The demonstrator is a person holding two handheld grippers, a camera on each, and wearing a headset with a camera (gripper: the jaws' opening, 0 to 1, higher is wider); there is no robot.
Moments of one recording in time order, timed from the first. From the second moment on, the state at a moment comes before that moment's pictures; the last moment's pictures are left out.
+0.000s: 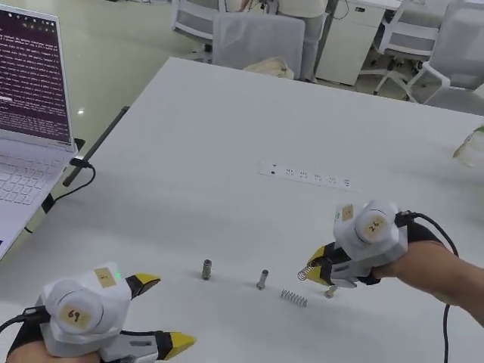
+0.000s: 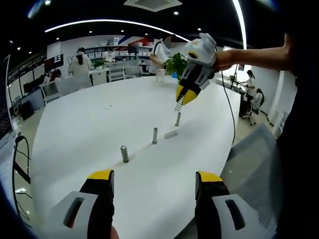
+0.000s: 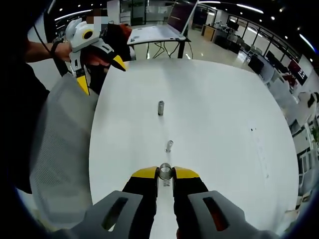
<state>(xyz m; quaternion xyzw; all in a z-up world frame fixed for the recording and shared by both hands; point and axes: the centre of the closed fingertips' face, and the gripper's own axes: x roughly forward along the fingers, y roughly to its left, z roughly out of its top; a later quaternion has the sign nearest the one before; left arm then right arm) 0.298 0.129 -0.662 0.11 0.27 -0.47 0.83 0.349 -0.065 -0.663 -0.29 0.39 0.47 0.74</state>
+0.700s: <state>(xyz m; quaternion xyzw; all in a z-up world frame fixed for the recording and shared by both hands) 0.301 0.149 -0.667 0.09 0.28 -0.45 0.84 0.376 -0.028 -0.692 -0.31 0.40 0.49 0.71</state>
